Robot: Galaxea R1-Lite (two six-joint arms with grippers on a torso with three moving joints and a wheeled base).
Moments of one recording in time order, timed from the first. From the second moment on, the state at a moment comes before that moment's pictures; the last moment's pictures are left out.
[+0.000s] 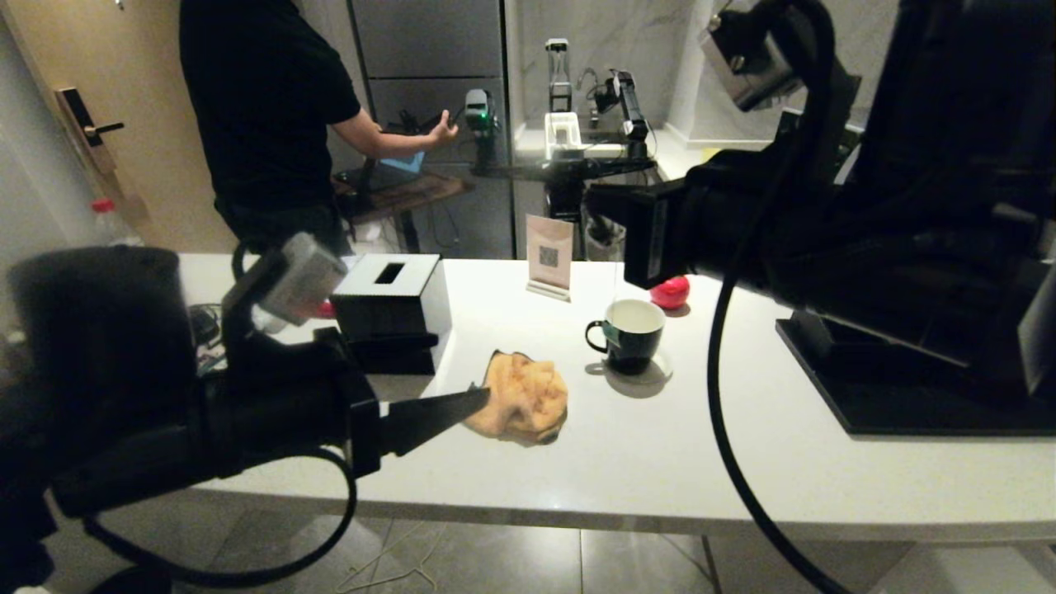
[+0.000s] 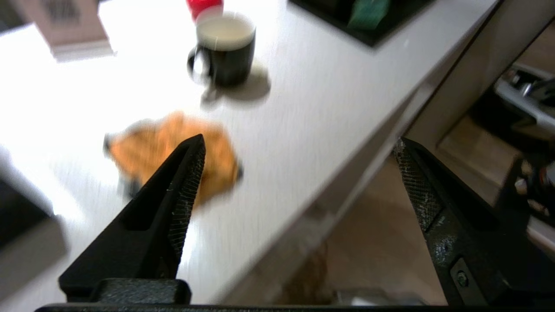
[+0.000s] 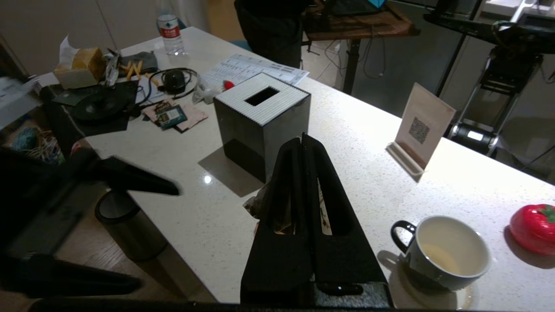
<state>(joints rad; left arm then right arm) -0.49 1.43 -0.60 -0.62 -0.44 -0.01 0.83 1.61 -1.24 -0.39 -0.13 -0.01</state>
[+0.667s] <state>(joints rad) -0.62 1.73 -0.67 -0.95 -0.44 -0.04 0.87 1.64 -1.24 -0.39 -0.13 0.00</state>
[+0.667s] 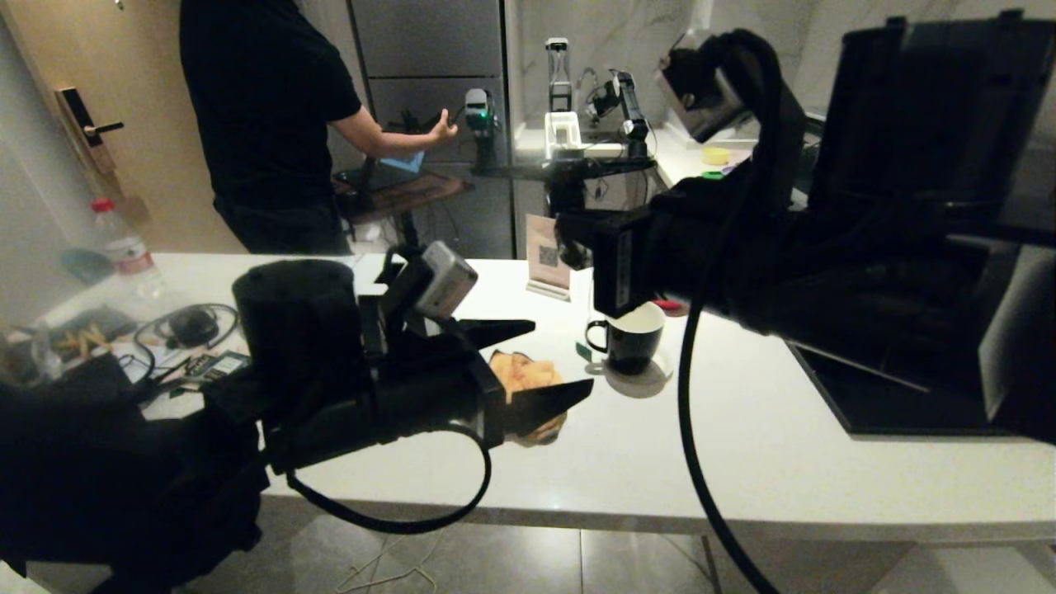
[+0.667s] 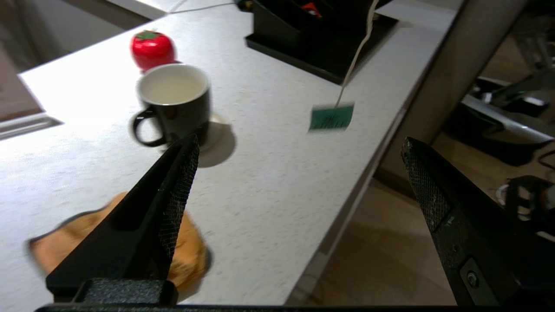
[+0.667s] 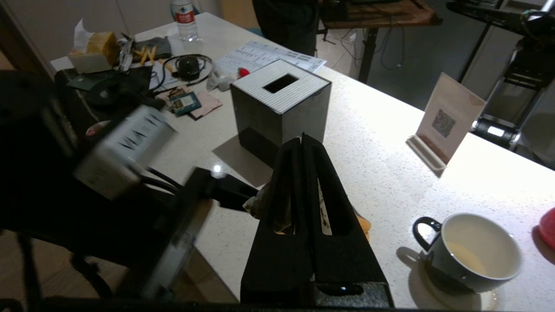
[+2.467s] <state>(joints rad) -0.66 1.81 -0.71 -1.03 -0.43 -0.04 0.96 1.63 -1.20 -0.40 -0.14 0.02</state>
